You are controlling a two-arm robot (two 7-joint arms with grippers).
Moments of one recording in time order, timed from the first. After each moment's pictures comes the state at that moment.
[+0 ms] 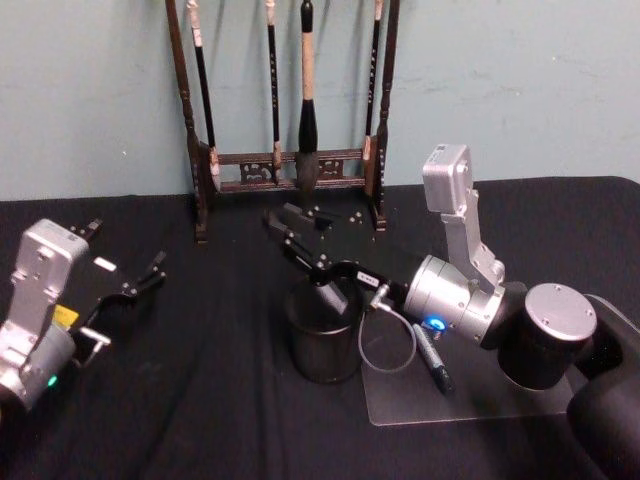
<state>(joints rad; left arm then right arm) -0.20 0.60 0.45 -1.41 -0.25 -0.12 0.03 0.45 0.27 -0.54 -1.24 0.48 -0.12 0.63</state>
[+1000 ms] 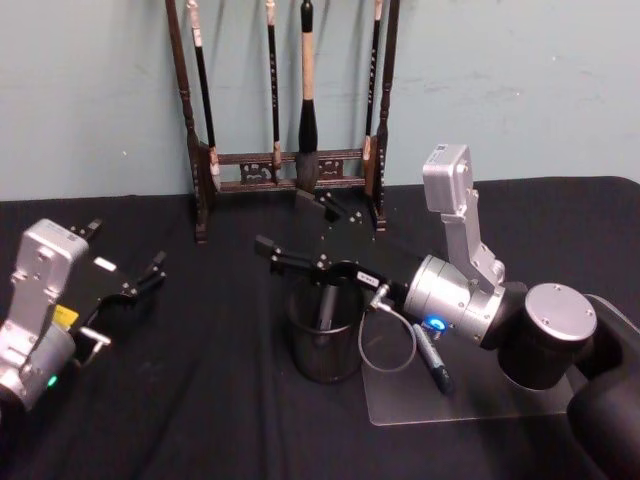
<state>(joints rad) -0.20 0.60 0.45 -1.41 -0.25 -0.12 0.03 0.45 0.27 -0.54 -1.24 0.48 -0.12 0.63</state>
